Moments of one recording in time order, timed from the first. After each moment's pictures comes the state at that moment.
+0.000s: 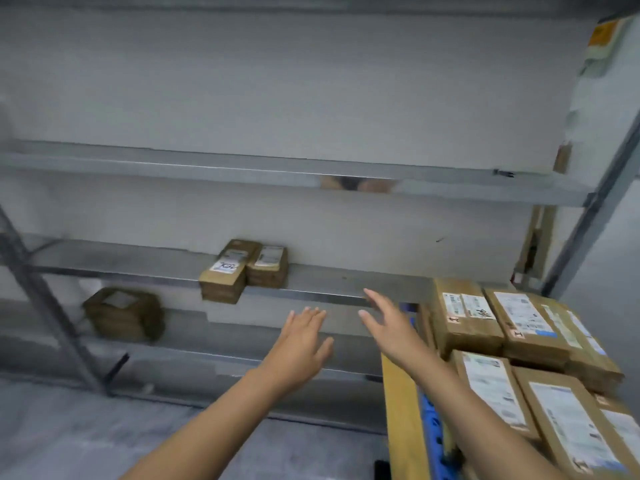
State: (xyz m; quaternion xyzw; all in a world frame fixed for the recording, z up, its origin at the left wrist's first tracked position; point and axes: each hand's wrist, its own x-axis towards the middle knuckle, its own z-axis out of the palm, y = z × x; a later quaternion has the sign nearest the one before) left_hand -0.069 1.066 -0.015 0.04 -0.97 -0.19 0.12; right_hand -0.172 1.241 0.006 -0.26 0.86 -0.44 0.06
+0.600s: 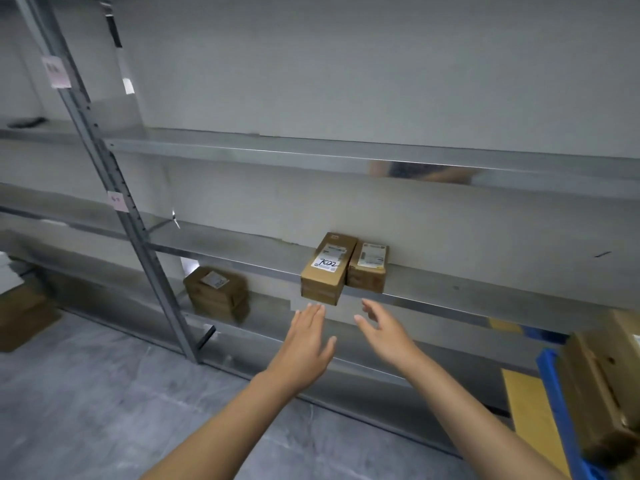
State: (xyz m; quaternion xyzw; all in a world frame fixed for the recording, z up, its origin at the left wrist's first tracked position) left_hand -0.011 0.851 -0.057 0.16 -0.95 -0.21 0.14; right_hand -0.147 0.982 -0.050 -0.30 0.82 -0.45 0.19
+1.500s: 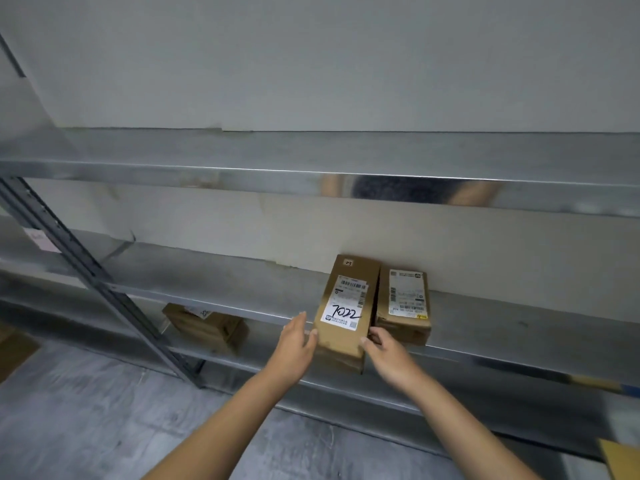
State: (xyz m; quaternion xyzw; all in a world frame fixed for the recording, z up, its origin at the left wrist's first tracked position) left_hand -0.188 0.650 -0.096 0.30 -0.88 -0.38 0.01; right_hand -0.296 0.815 -0.113 -0.18 0.82 -0.44 0.32
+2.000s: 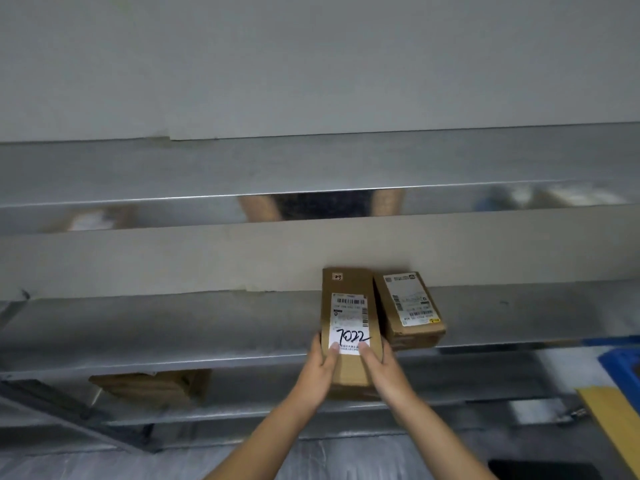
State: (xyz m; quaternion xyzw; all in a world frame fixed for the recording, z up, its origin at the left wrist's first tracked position) left_hand -0.235 0.605 -0.133 0.17 -0.75 -0.64 -0.04; right_hand -0.275 0.740 -0.132 0.02 0.77 -0.59 0.22
